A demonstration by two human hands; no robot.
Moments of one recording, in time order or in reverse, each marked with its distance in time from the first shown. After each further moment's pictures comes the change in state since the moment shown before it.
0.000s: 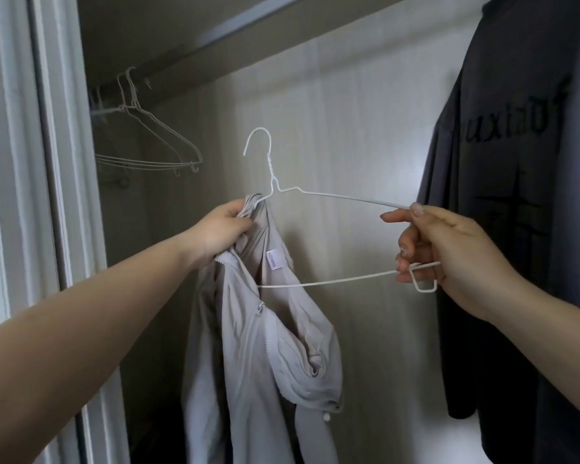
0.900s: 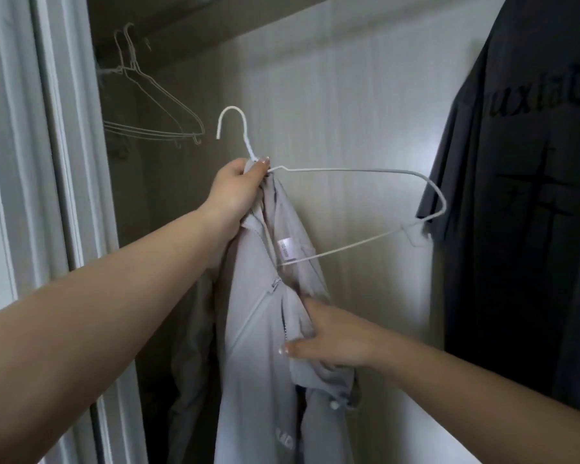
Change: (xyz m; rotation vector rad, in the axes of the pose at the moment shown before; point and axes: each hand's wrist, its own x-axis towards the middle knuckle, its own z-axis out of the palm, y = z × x) left_hand 0.009 -0.001 0.014 -0.281 0.310 0.072; right_hand -0.019 0.104 0.104 -0.747 -0.678 0.199
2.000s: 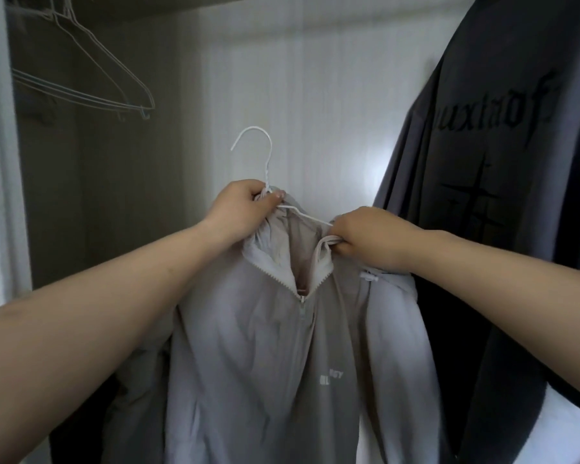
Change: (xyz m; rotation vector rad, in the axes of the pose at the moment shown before) left_hand -0.020 -0.028 0.055 0.375 -0.215 0.230; right_hand -0.013 0.017 -0.138 -0.989 0.192 0.019
